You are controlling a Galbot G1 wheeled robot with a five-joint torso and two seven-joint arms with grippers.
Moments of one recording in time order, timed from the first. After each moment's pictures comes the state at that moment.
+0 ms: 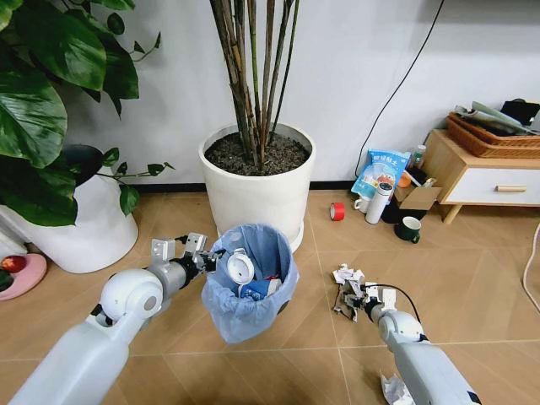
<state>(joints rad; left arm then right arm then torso) 1.02 -0.93 -0.25 -1.98 -0.87 0.74 -0.11 -0.97 1.23 0.38 1.06 0.44 -0.32 -0.09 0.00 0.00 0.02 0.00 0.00</state>
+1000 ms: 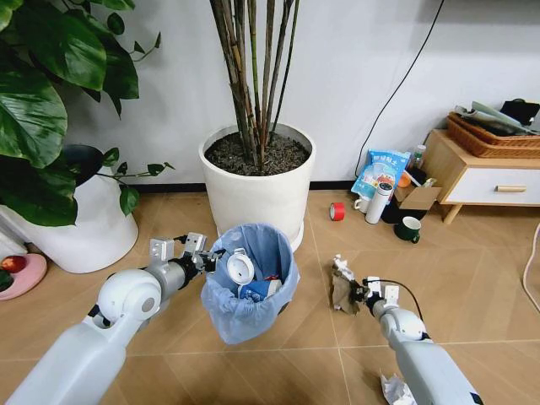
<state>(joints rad) 1.03 -0.91 -0.26 -2.00 -0.88 0.74 -0.11 -1.04 1.19 0.44 1.27 0.42 -0.27 -0.07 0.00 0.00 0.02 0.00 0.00</state>
